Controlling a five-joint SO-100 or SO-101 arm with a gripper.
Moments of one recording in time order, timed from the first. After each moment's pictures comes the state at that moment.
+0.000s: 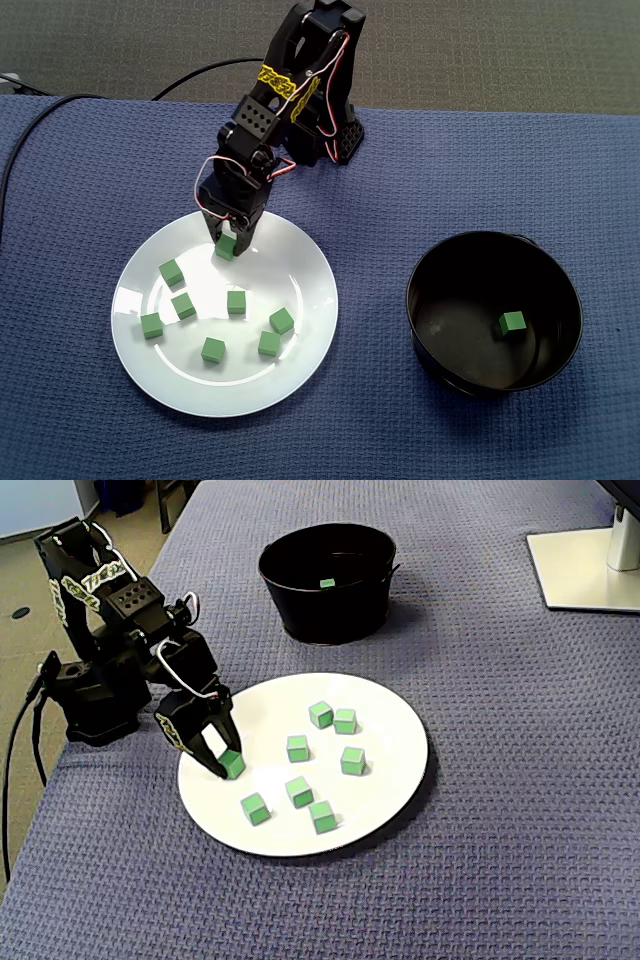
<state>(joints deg) 36.5 105.3 138.2 32.2 -86.6</state>
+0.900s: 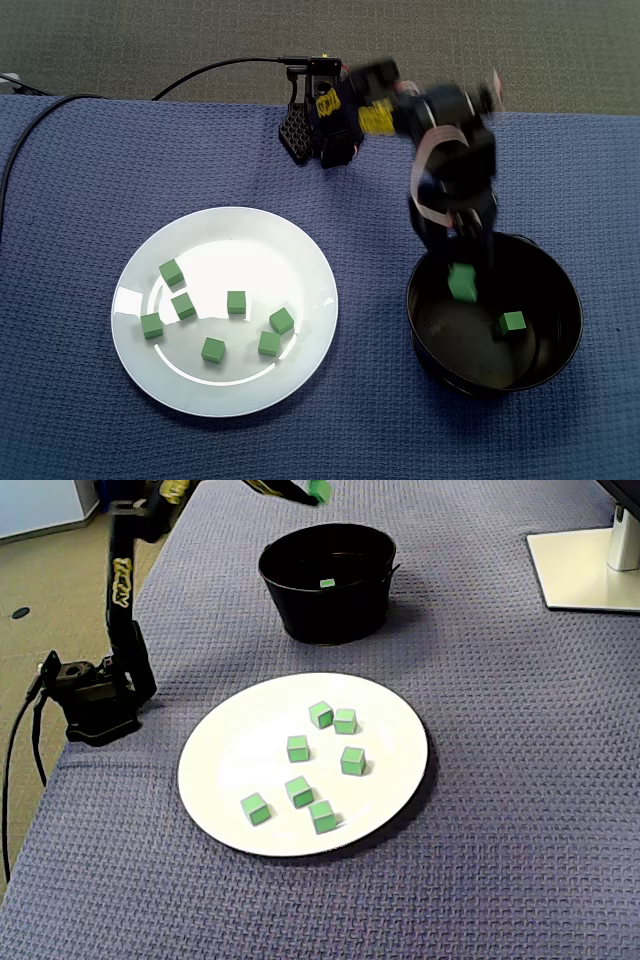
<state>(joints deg) -24.5 59.5 13.2 99.2 -25.8</state>
